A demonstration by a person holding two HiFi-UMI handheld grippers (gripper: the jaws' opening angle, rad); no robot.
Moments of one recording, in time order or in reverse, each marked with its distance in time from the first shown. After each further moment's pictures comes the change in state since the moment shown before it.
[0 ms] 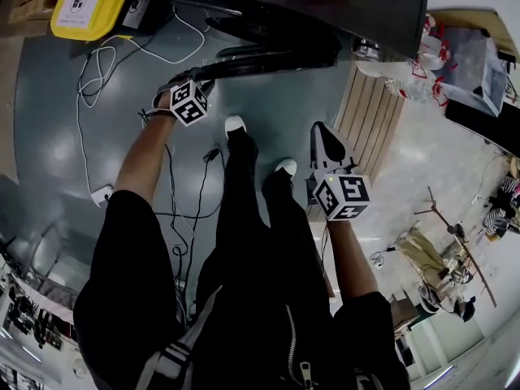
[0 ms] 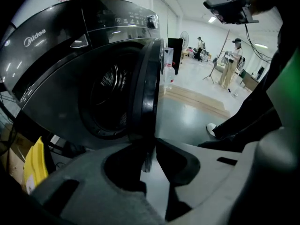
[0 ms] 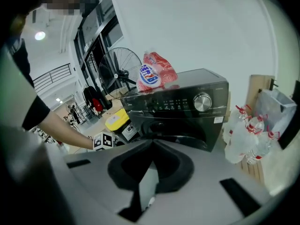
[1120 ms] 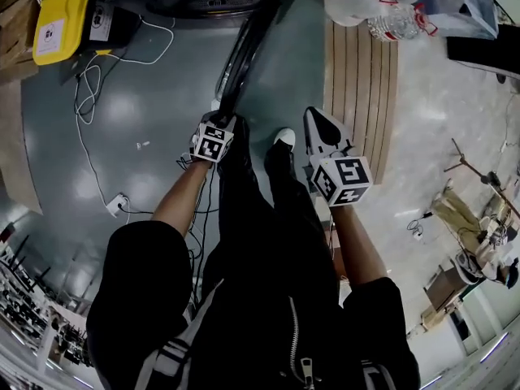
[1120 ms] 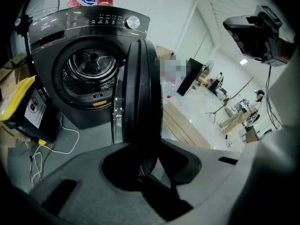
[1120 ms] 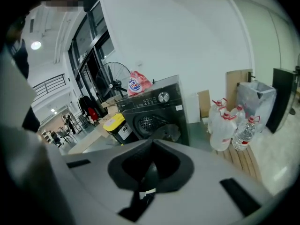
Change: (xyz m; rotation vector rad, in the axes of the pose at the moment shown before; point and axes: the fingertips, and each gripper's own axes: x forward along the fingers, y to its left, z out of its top) left arm 0.030 -0.309 0.076 -0.518 -0.107 -0.060; right arm -0.170 -0.077 -0.110 0.101 -0.083 -0.051
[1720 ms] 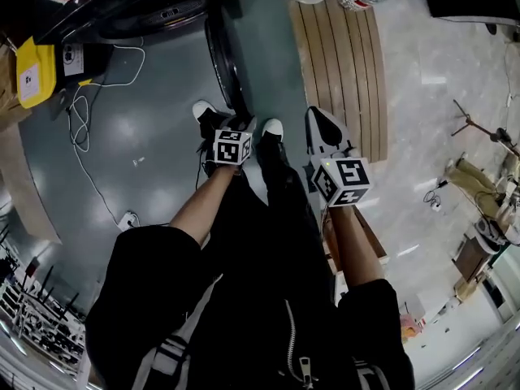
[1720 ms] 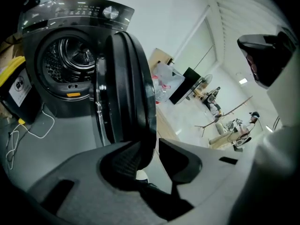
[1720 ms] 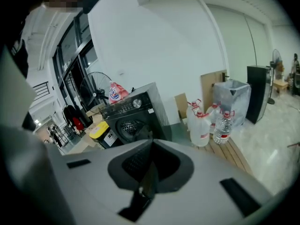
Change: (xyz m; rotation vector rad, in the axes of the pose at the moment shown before) left arm 0.073 -0.165 0.045 -0.166 -0.040 -0.103; right arm -0.095 -0.109 -0.035 0.127 -0.078 -0.162
